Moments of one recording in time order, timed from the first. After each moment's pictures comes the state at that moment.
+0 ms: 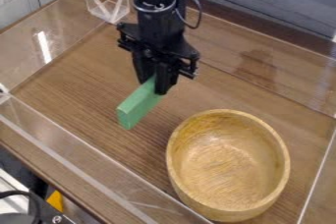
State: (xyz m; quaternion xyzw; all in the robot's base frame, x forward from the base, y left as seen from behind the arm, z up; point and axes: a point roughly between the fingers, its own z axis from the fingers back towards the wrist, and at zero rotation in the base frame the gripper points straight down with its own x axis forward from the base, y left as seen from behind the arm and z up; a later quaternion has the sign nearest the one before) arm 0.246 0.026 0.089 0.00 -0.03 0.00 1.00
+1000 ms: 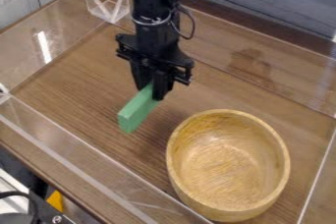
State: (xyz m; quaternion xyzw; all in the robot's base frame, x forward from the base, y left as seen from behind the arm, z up) arm 0.254 0.036 0.066 0.00 -0.02 0.02 1.00
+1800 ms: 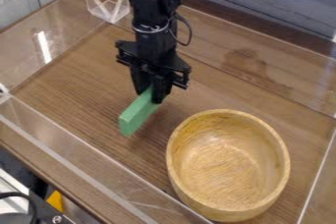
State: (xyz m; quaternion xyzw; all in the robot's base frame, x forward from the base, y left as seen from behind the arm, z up) arm 0.260 0.044 0.050 0.00 -0.02 0.03 1.00
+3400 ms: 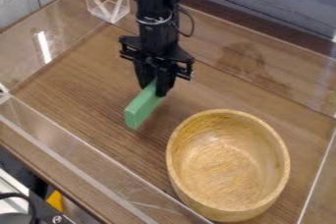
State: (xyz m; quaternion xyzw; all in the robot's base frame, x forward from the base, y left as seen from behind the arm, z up) arm 0.272 0.046 0.052 -0.01 -0.01 0.05 1.00
